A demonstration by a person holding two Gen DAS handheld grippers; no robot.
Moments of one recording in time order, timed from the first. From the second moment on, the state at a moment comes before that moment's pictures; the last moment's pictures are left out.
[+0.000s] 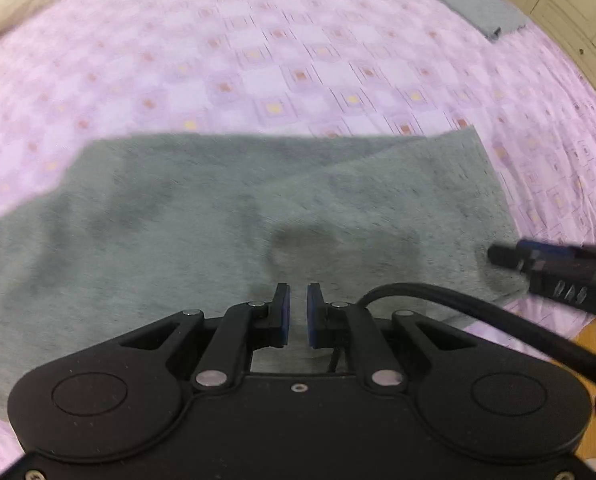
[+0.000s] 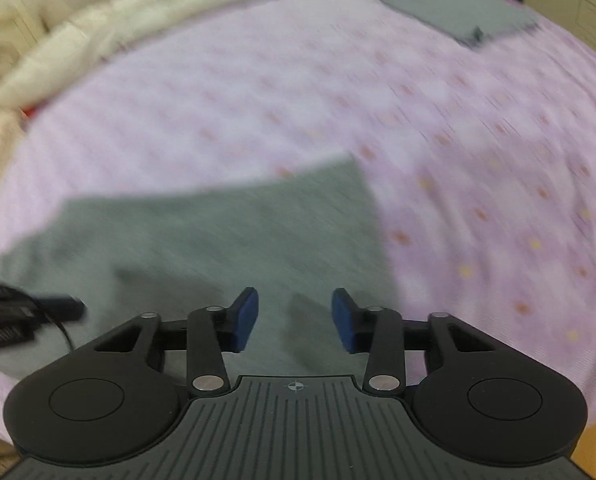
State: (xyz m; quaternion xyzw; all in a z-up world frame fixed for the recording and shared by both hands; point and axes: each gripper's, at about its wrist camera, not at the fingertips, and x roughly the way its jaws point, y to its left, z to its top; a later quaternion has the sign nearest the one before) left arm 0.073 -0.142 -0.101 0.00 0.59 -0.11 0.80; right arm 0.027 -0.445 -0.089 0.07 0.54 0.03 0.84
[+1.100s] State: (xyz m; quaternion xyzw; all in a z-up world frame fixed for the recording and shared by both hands) left arm 0.051 -0.117 -0.101 -0.02 0.61 0.04 0.79; right arm 0.048 -0.422 -0.112 -0.03 0.58 0.20 0.79
